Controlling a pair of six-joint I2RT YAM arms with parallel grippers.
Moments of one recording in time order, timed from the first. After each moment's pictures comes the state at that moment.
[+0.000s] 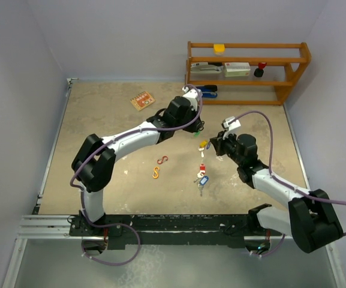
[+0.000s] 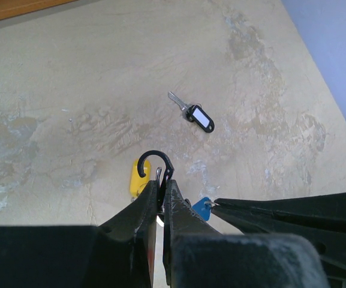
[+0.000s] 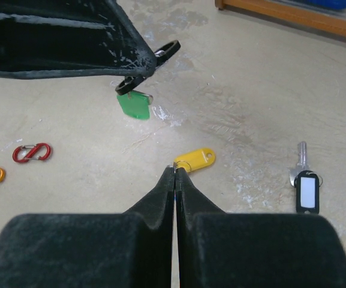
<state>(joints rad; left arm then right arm) -0.77 1.89 1.46 -0.04 0.05 -0.44 0.35 1.17 0.43 0.45 -0.15 0.08</state>
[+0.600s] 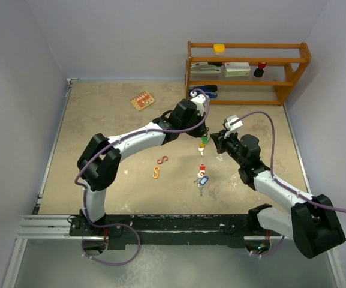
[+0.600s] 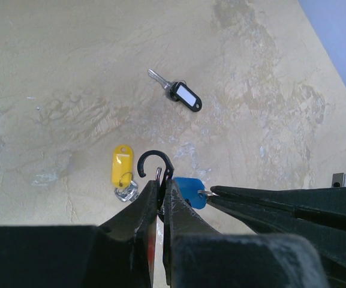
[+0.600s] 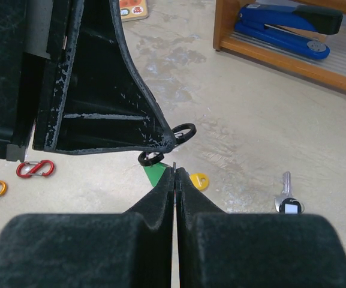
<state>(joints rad) -0.81 1.94 1.50 -0.10 0.10 -0.40 0.35 1.11 0.41 0.53 -0.17 0.02</state>
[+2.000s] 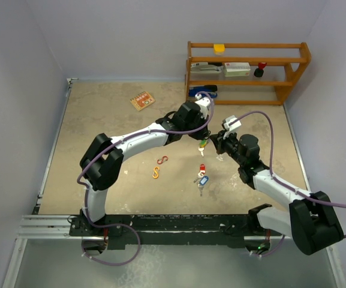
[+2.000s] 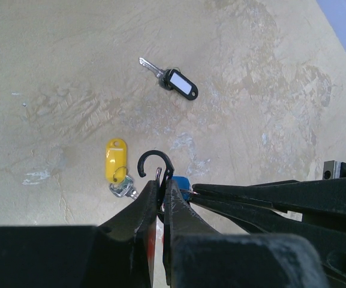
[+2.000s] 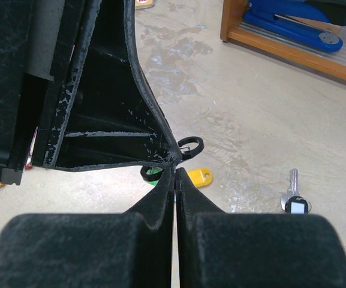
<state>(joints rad) -0.83 1.97 1.54 -0.14 0.12 -0.36 0.35 1.14 0.41 0.54 -0.20 0.02</state>
